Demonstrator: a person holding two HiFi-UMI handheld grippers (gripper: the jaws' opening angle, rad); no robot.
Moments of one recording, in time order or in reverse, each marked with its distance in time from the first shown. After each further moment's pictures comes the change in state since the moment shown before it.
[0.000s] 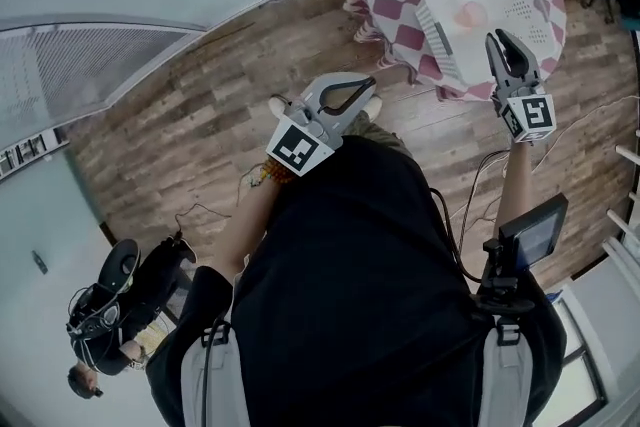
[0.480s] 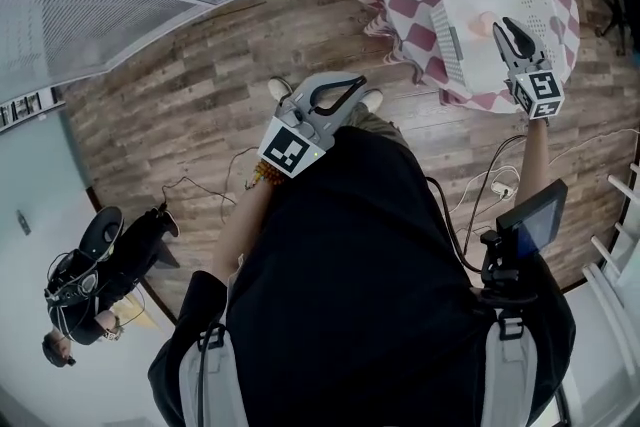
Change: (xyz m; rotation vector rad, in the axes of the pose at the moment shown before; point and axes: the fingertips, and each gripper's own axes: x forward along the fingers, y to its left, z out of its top) left arm -0.035 0.003 -0.002 0.027 0.039 0.140; right arm 0.062 -0.022 -0.038 -0.116 0.168 0.188
